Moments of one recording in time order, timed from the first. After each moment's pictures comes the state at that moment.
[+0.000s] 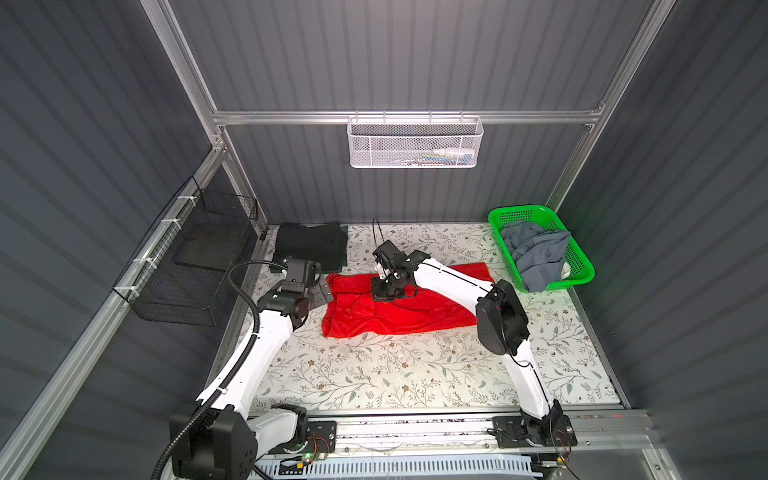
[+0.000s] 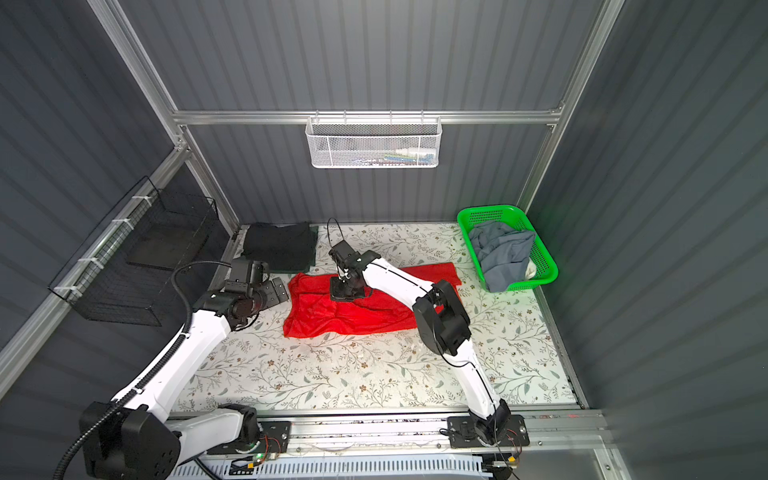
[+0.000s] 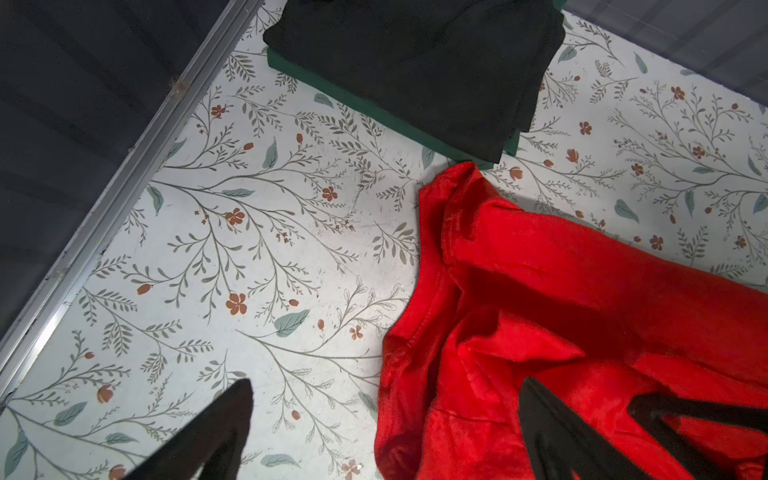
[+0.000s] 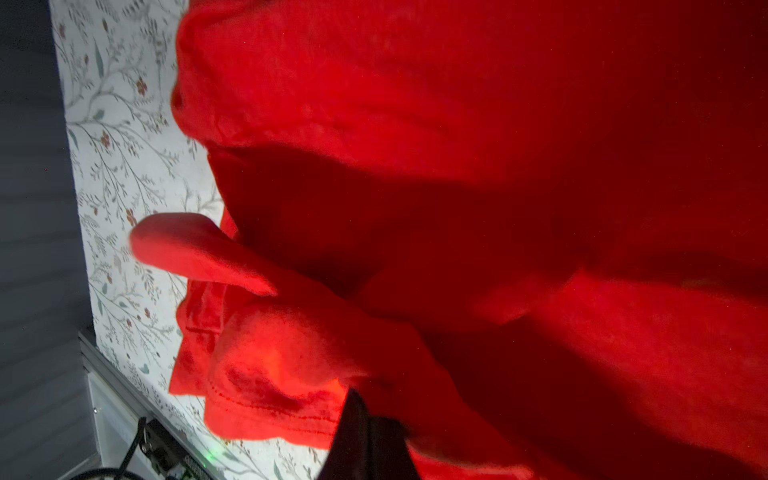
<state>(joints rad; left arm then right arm) -0.21 1.19 0.99 -0.72 -0.27 -0.51 0.77 2.30 2.00 -0.80 -0.28 0.62</state>
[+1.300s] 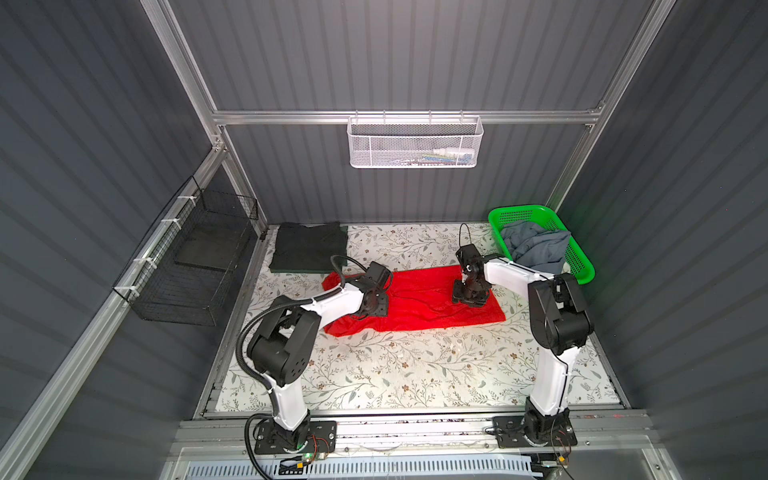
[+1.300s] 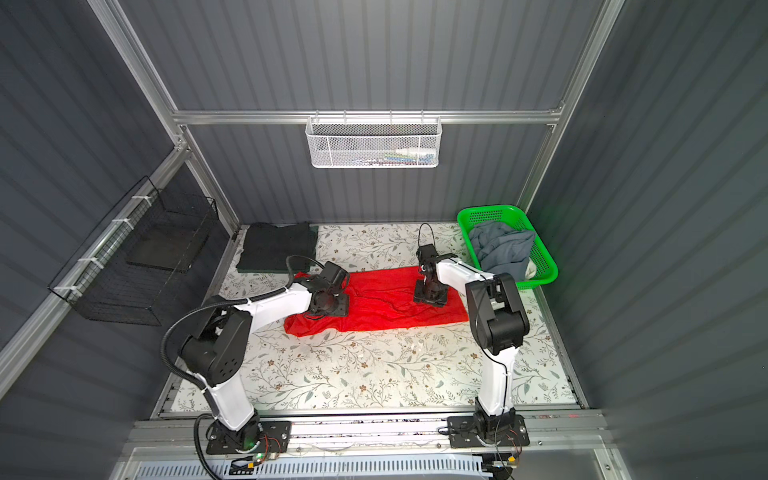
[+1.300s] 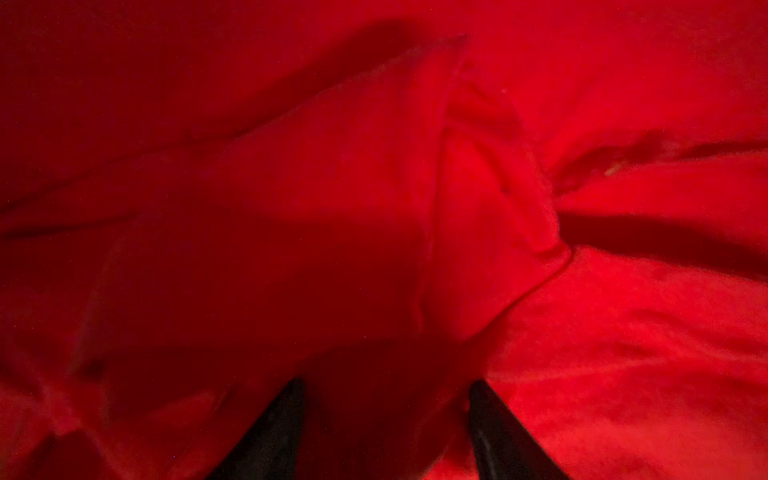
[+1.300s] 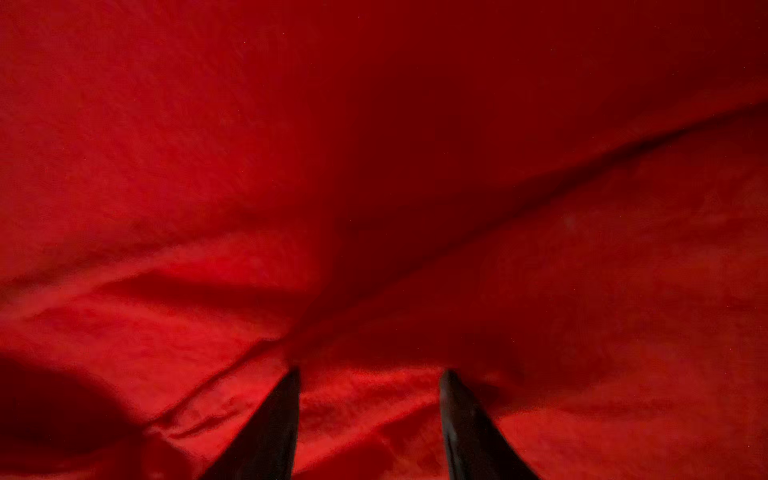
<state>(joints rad) -0.59 1.86 1.18 -0.51 -0.12 -0.45 0.32 1.99 1.38 -0.76 -0.03 0.46</state>
